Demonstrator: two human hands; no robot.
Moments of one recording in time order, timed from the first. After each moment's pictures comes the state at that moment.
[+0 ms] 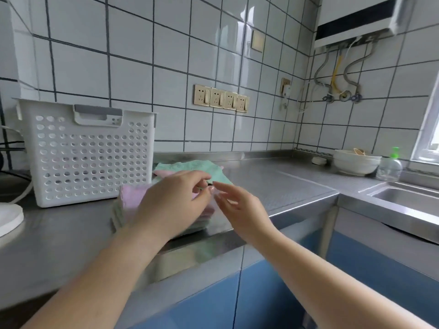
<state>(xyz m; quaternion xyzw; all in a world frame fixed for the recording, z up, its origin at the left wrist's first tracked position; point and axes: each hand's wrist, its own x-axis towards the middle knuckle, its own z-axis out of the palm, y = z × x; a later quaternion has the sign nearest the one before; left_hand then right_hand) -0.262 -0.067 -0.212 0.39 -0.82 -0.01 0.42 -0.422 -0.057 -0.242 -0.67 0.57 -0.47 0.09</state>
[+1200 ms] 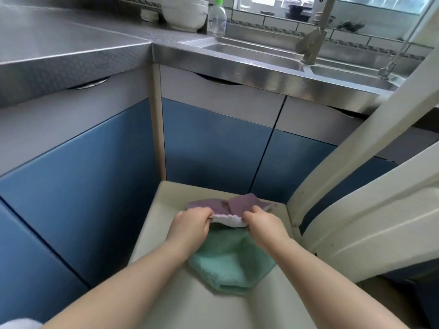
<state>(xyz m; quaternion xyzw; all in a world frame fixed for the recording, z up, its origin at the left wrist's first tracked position) -0.602 0.067 -0.543 0.14 -0.96 -0.21 0.12 -0.720 0.234 -0.536 -0.38 0.92 0.04 0.03</state>
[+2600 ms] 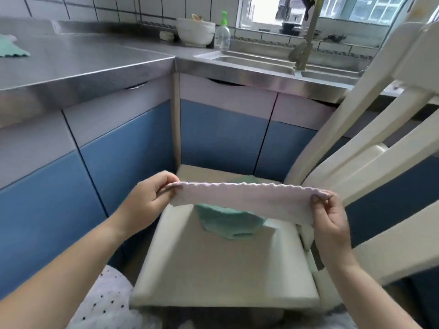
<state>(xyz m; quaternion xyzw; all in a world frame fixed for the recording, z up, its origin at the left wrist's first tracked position) -0.412 0.058 -0.436 0.05 -0.88 -0.40 0.25 -0.569 0.363 -0.451 -0.19 0.75 -0.63 -0.08</state>
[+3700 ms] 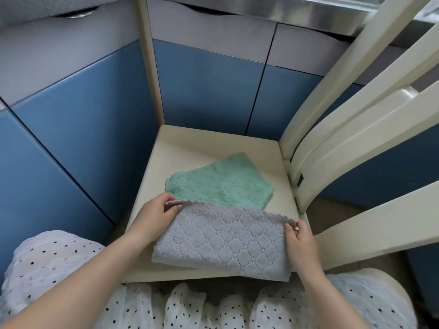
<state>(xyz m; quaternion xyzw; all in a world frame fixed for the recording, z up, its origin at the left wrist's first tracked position) -0.446 0.096 -0.570 0.28 -0.88 -0.40 0.04 -0.557 0.393 -0.592 -0.01 0.89 -0.45 0.09</state>
